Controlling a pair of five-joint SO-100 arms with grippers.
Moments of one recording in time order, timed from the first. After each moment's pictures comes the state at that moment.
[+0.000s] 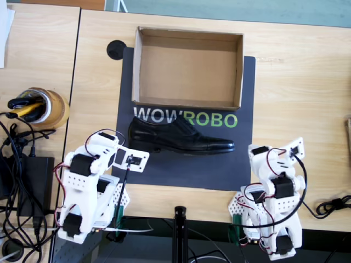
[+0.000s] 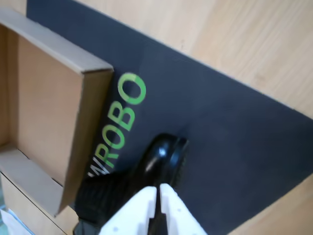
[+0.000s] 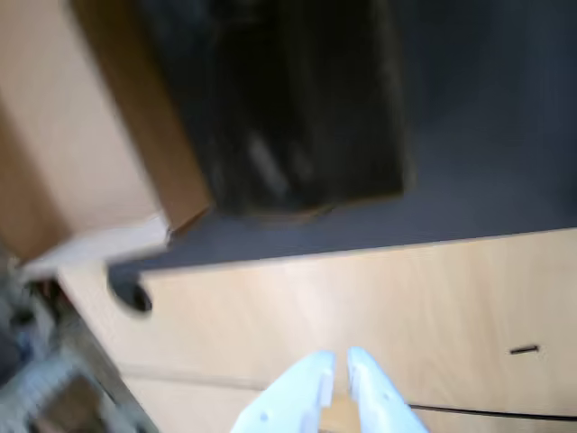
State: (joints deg) arm 0 14.2 133.5 107.2 93.5 9.4; arm 1 -20.3 145.2 116.5 87.8 -9.5
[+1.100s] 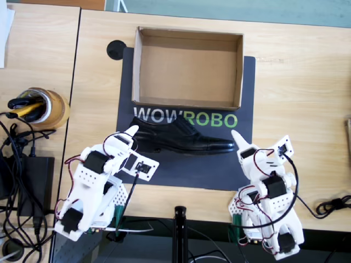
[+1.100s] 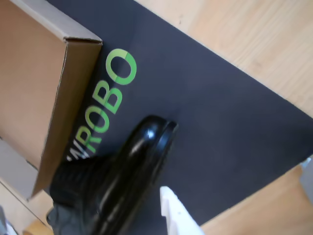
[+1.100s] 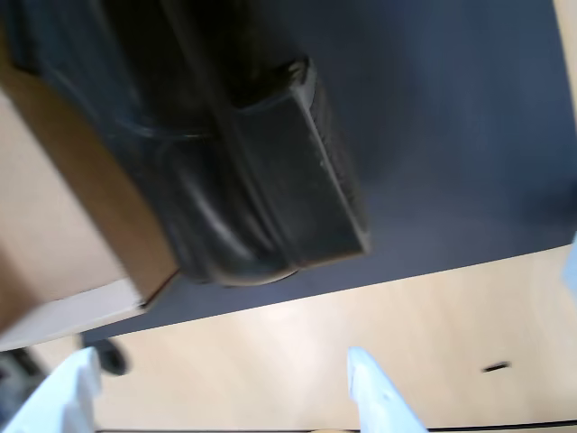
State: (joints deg) arm 0 22.0 126.9 106.1 95.5 3.1; arm 1 -27.1 144.5 117.2 89.8 -9.6
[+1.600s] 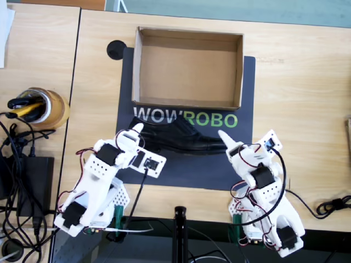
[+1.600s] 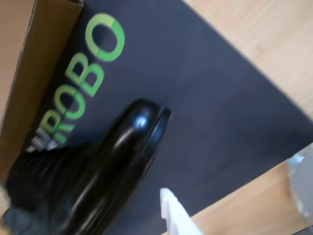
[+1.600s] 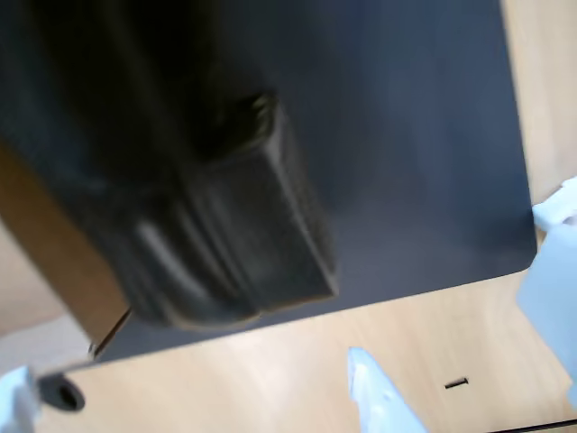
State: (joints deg) arm 0 28.7 121.1 106.2 95.5 -4.3; arm 1 -33.3 135.2 117.2 87.8 -10.5
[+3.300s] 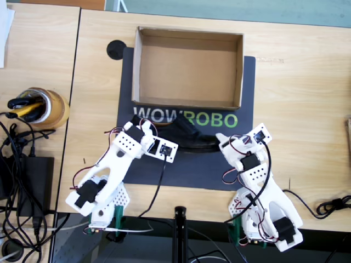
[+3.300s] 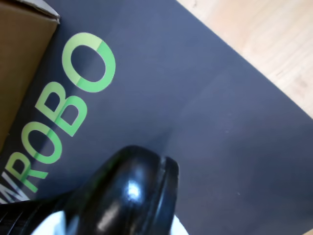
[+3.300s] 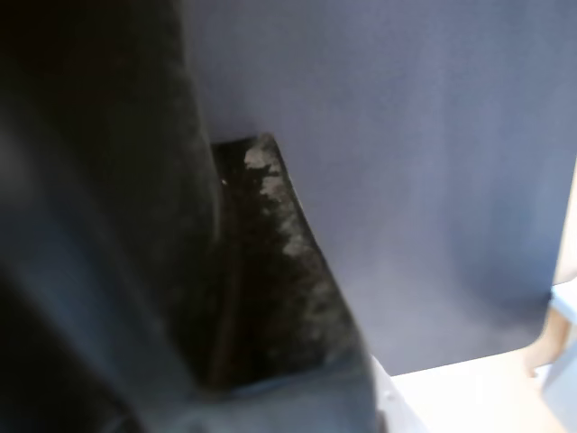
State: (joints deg) arm 0 29.0 99.1 107.3 82.5 -14.2; arm 1 -32.8 122.4 130.3 66.6 -11.8
